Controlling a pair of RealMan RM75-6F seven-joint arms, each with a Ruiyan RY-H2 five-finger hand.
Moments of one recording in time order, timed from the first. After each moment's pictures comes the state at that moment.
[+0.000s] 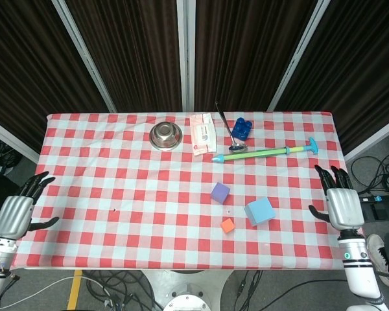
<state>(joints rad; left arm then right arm) -0.20 -1.22 -0.03 -1.39 1.54 1.43 -0.26 0.27 -1.23 0.17 -1.64 -1.32 1.30 -0.22</state>
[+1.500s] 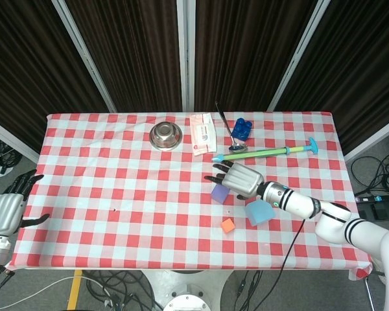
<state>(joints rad) -0.20 -1.22 -0.06 -1.33 1.47 1.38 -0.26 1.02 -1.37 -0.05 -1.13 -1.91 0.82 0.34</state>
